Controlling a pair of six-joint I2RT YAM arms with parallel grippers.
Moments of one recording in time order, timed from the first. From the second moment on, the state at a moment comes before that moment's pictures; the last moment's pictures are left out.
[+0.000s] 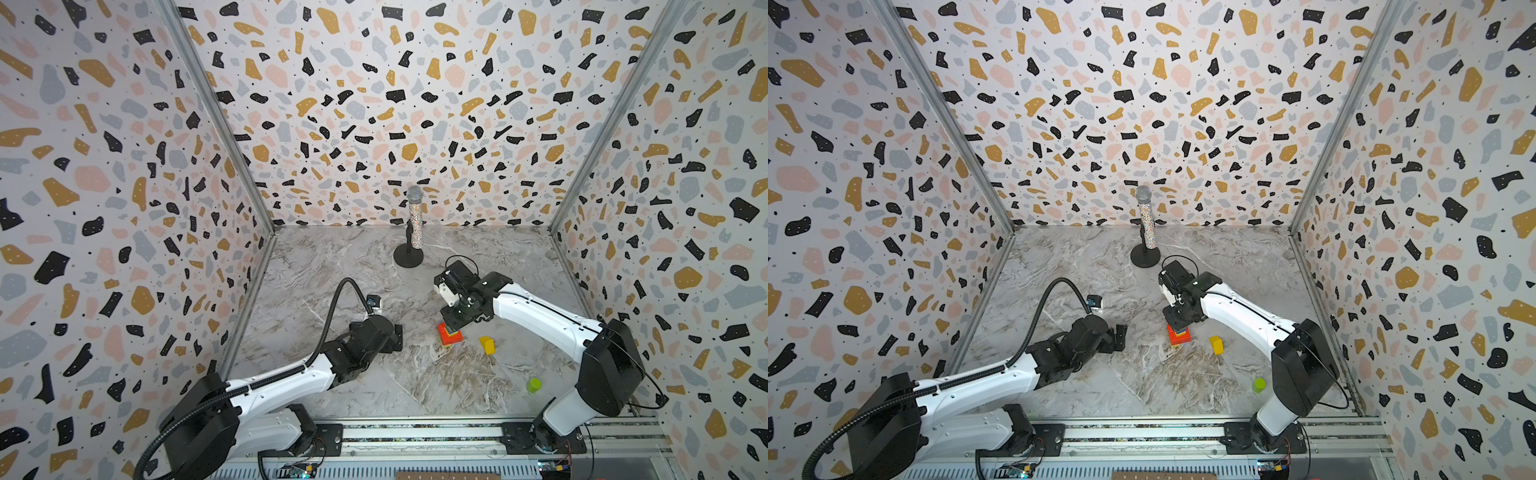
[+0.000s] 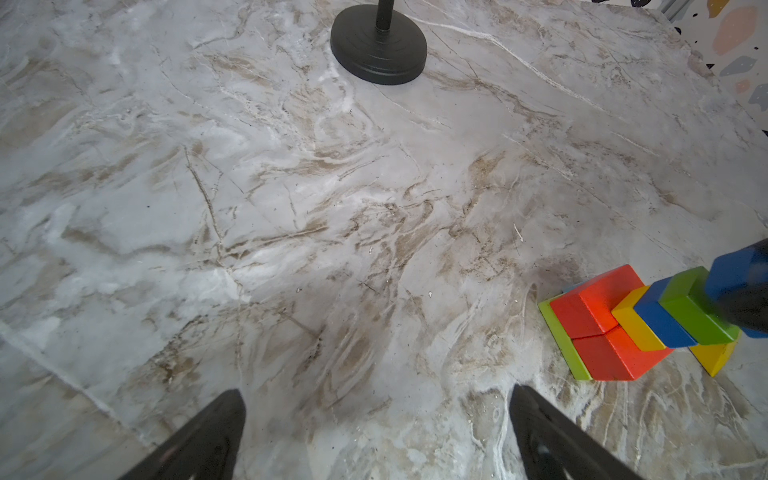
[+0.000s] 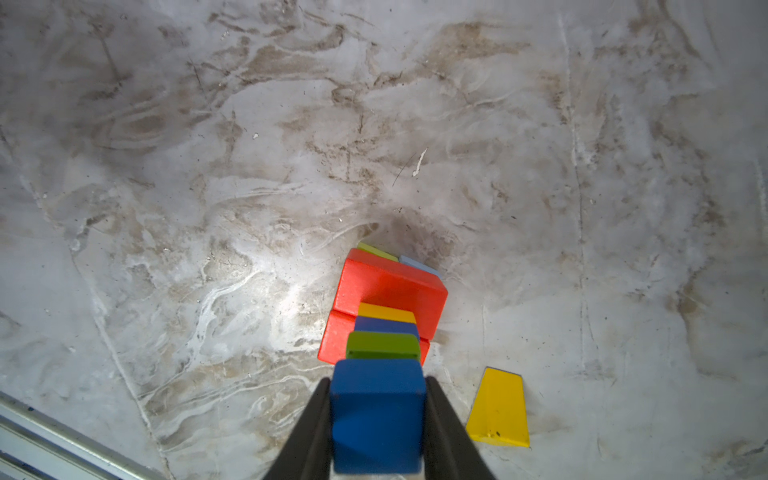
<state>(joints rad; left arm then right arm) -0.87 1.17 0.57 -0.14 -0.40 -0.59 0.71 1.59 1.26 -0.91 0.01 0.12</state>
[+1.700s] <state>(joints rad) -0.87 1.17 0.63 -0.16 -0.40 -0.57 0.71 1.57 1.28 -0.91 0.04 0.12</state>
